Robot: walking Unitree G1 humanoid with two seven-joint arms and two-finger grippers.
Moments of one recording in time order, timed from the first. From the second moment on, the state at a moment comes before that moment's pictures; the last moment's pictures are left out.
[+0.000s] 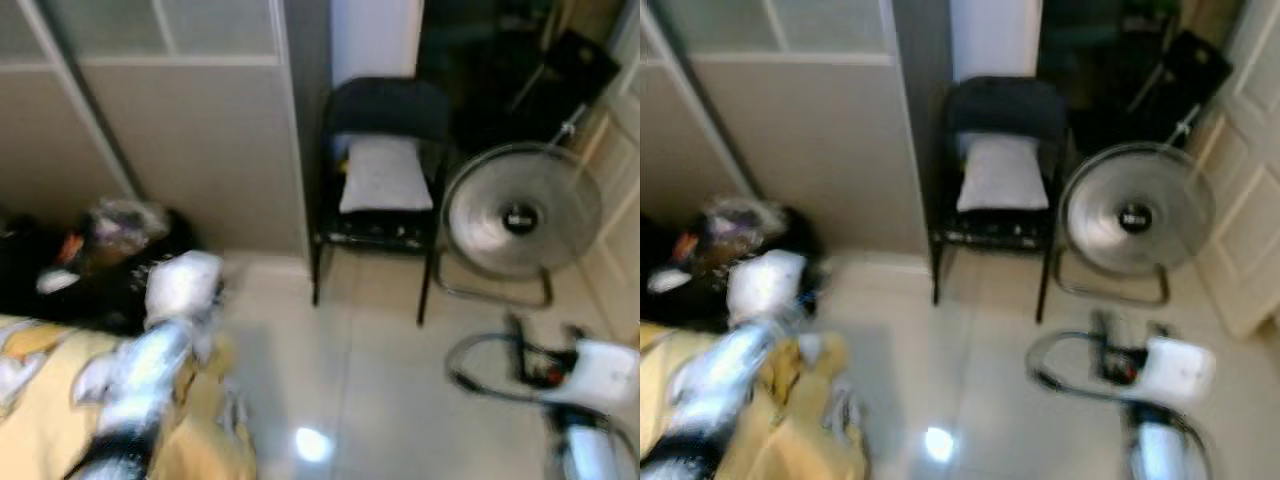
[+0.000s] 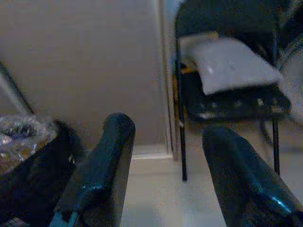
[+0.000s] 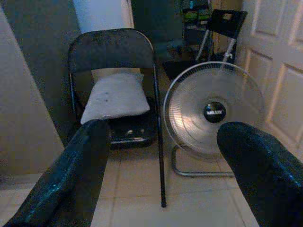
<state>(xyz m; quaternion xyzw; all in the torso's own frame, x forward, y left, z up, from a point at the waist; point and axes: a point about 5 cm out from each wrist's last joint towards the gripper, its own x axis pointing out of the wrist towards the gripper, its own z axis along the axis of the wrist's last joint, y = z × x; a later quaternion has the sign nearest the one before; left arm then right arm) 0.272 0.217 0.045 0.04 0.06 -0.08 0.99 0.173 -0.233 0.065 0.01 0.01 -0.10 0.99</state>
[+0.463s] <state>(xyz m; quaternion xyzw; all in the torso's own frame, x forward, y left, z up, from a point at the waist) 0.271 0.161 0.063 -0.02 0.00 -0.18 0.98 0.155 -0.197 0.049 -0.02 0.03 -0.06 1.00</state>
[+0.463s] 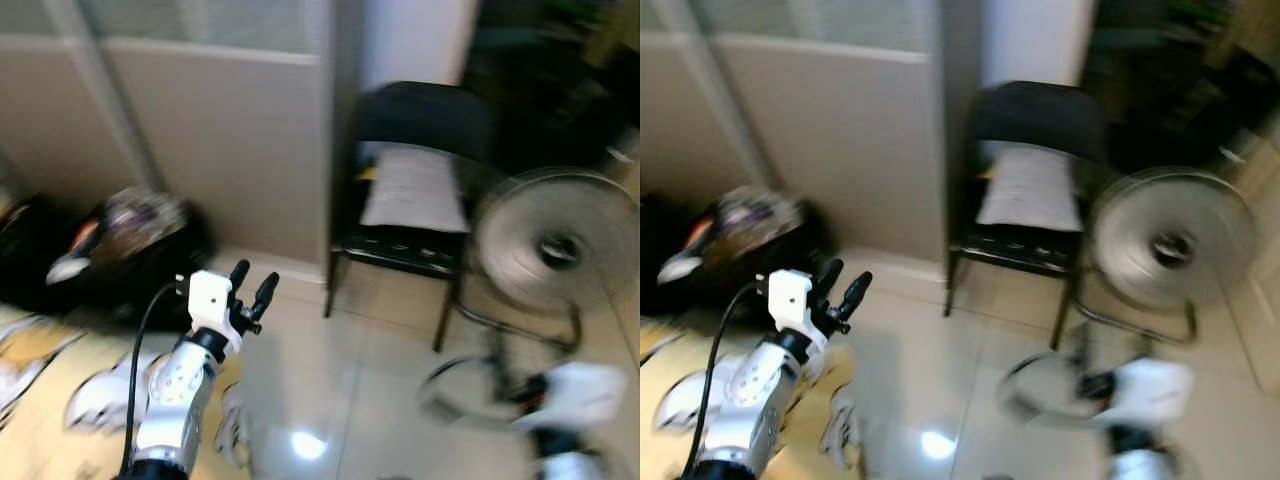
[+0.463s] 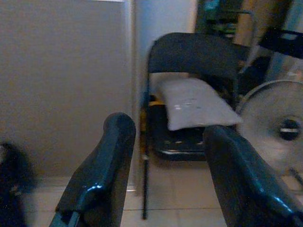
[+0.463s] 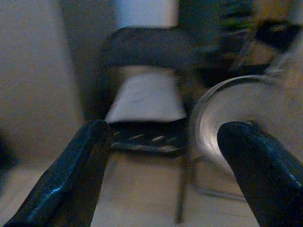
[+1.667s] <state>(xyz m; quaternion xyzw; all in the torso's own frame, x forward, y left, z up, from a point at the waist) 0.275 0.155 0.068 -0.04 0.03 -0.16 0.99 0.109 -0.141 0.070 -0.01 -0.02 -0.08 1.00</state>
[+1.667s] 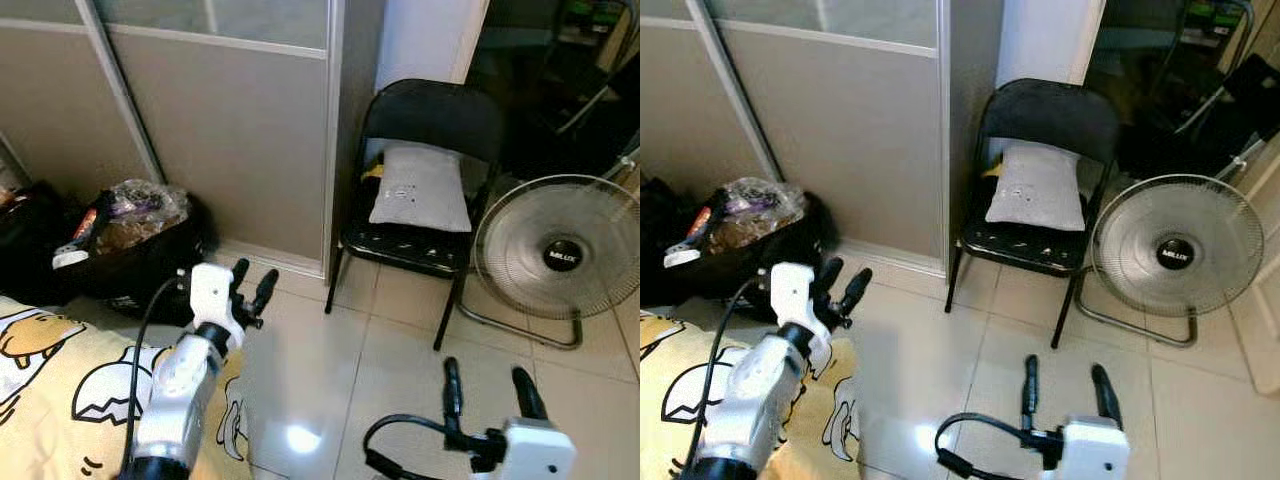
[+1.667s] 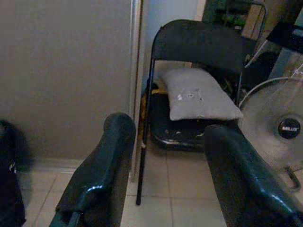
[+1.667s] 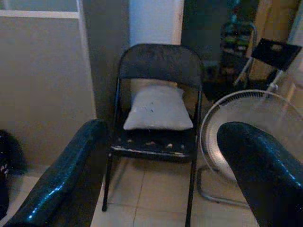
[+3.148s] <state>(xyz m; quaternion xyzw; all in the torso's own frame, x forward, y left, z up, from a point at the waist) 0.291 0.144 0.071 0.02 0.04 -0.17 0.98 0.222 -0.247 0.085 0.08 0.06 -0.08 0.99</state>
